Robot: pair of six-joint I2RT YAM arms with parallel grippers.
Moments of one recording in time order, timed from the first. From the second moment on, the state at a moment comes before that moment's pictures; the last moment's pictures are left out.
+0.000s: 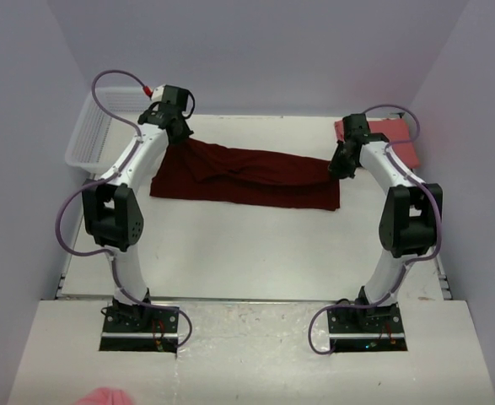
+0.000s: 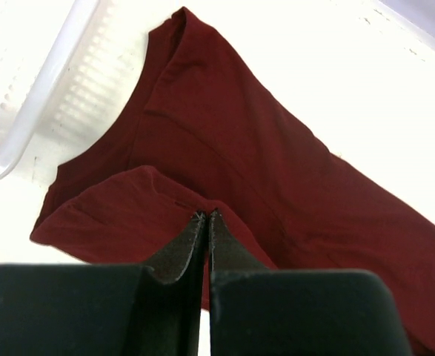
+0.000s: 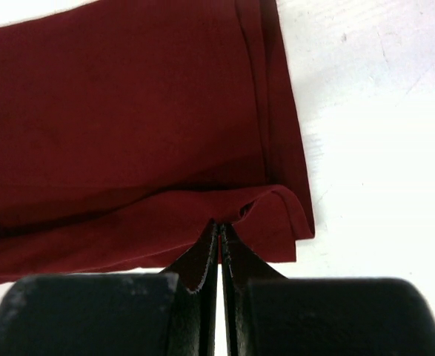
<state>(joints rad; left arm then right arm) -0.24 1.93 1.81 -0.72 -0.37 -0.64 0.09 1.84 1.46 -0.72 0.03 0.51</state>
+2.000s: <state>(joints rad) -0.36 1.95 1.32 -0.45 -0.25 -0.54 0.23 1.51 1.27 -0.60 -0.10 0.43</state>
